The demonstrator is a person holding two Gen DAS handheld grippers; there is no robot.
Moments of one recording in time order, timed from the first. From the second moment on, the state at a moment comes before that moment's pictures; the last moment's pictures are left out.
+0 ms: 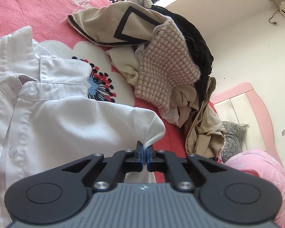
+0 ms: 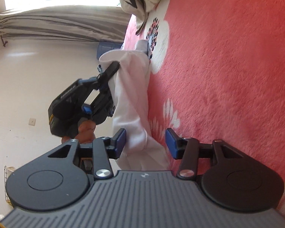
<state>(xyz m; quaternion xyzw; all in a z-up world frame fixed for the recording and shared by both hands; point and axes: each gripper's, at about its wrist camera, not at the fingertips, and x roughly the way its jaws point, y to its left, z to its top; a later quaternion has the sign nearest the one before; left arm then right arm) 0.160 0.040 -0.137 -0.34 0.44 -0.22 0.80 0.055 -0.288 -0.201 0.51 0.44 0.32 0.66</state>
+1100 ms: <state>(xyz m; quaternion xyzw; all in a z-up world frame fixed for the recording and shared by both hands) 0.207 0.010 -0.175 -0.28 0.48 -0.19 0.81 0.015 -0.292 -0.185 0.40 0.45 0.26 0.75</state>
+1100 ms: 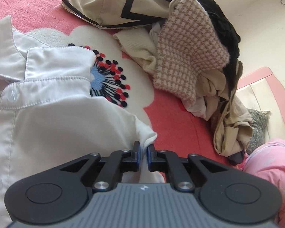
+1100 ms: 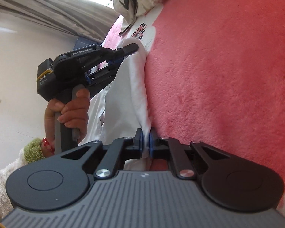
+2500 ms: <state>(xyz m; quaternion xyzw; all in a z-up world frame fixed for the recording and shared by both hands) -0.135 0.002 -0.081 0.25 0.51 -0.47 0.67 -0.186 -0.332 -0.150 0.34 0.58 0.20 0.72</state>
